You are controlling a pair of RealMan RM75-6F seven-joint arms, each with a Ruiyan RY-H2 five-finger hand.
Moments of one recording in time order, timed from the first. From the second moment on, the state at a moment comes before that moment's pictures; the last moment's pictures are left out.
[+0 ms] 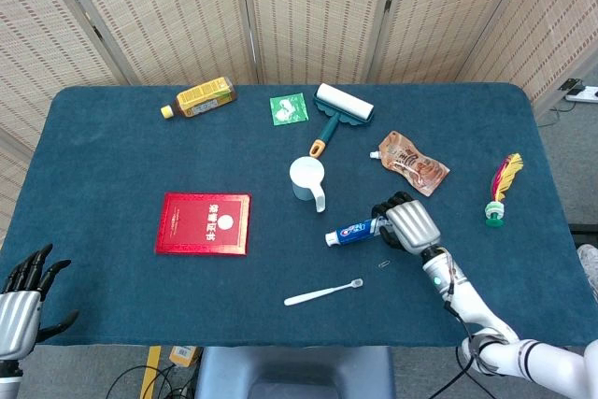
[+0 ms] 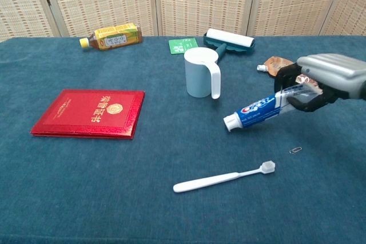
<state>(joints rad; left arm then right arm) -0.01 -1.19 0.00 -1.56 1.55 1.55 0.06 0.57 -1.49 0.10 -1.29 -1.42 1.05 -0.09</state>
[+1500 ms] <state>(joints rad) 0.02 -1.17 0.01 -1.57 1.55 1.58 0.03 0.70 -1.30 0.11 -1.69 -1.43 0.92 -0.44</state>
